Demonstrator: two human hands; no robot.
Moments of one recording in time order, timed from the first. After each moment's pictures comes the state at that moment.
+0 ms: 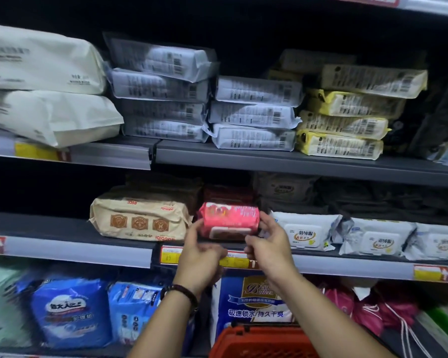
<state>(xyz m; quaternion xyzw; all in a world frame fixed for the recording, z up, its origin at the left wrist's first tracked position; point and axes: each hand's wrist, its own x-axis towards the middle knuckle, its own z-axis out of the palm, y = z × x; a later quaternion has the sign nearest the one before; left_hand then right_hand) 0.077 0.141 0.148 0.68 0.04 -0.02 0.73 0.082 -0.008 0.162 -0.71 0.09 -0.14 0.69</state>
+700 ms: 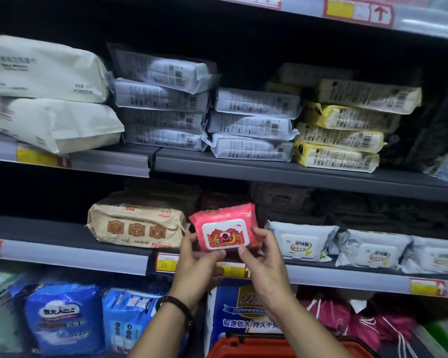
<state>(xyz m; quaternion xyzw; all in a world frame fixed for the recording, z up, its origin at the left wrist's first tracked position) 0.064 0.138 0.158 0.64 0.05 -0.01 0.77 0.057 -0.009 0.150 -0.69 -0.01 -0.16 0.70</state>
